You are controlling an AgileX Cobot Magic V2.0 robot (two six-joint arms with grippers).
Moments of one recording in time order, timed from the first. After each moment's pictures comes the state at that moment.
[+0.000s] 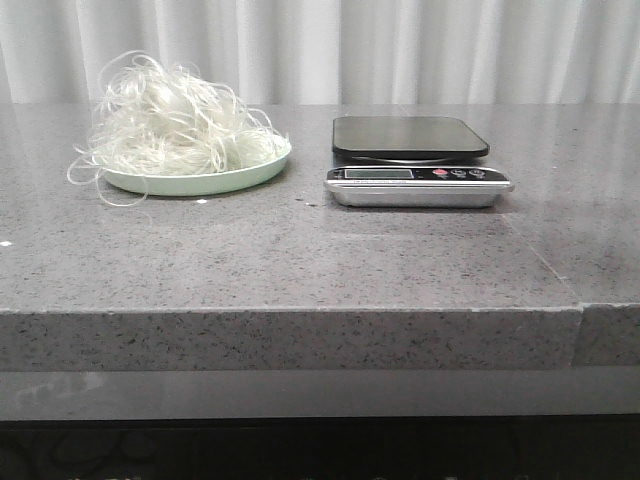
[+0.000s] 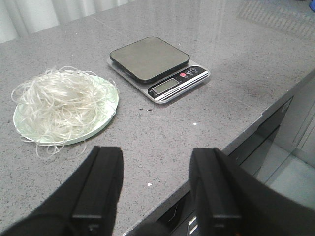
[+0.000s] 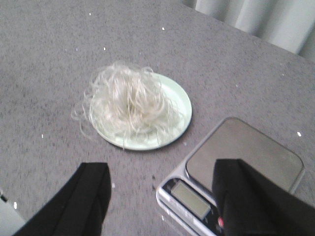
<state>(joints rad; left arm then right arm) -0.69 0.53 -0.78 -0.05 0.70 0.09 0.61 1.18 -1.25 0.05 0.60 -0.07</state>
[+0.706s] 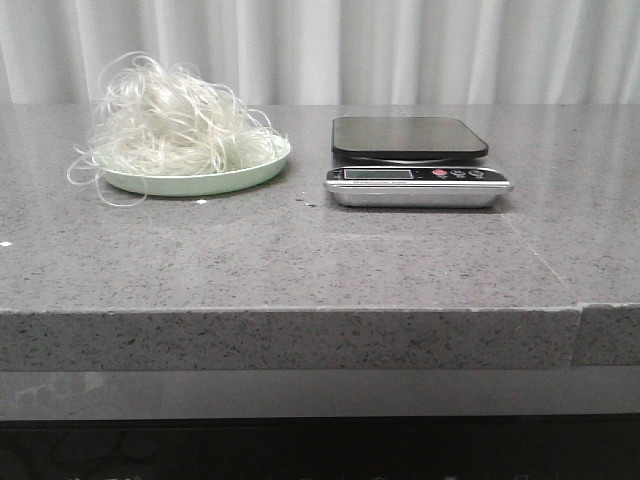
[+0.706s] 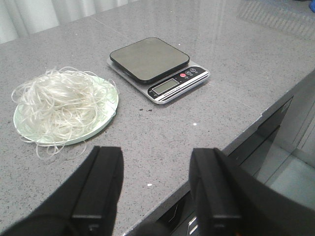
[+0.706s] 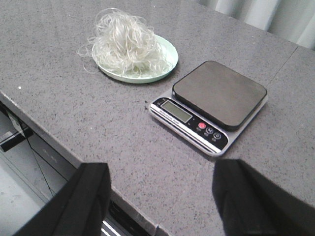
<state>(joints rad) -0.69 0.53 -0.78 -0.05 0.70 0.09 0.61 0.56 -0.76 0.00 0.65 -0.07</state>
